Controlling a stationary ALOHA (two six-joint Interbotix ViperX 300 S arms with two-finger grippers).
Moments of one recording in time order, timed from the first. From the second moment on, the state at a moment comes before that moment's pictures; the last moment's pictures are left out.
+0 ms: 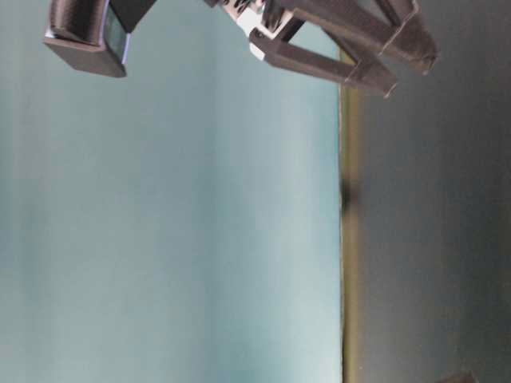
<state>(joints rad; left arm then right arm) -0.07 0.01 1.17 0.04 -0.87 -0.20 0.13 -0.12 0.79 0.05 0.08 0.08</state>
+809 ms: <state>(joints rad) -0.09 0.28 1.10 0.04 -1.03 -0.21 0.13 -0.13 0.80 0.05 0.07 0.16</state>
